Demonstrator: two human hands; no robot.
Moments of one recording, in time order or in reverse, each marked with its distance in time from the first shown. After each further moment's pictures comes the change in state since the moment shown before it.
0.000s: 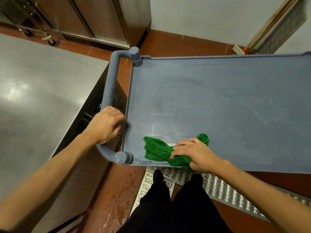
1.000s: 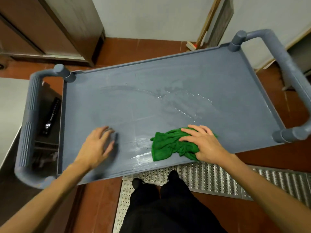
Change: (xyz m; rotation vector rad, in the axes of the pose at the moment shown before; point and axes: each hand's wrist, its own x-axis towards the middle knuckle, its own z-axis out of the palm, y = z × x) left_hand 0.088 0.164 0.067 -0.121 0.078 -0.072; right_hand -0.191 0.157 -0.031 -0.055 0.261 0.372
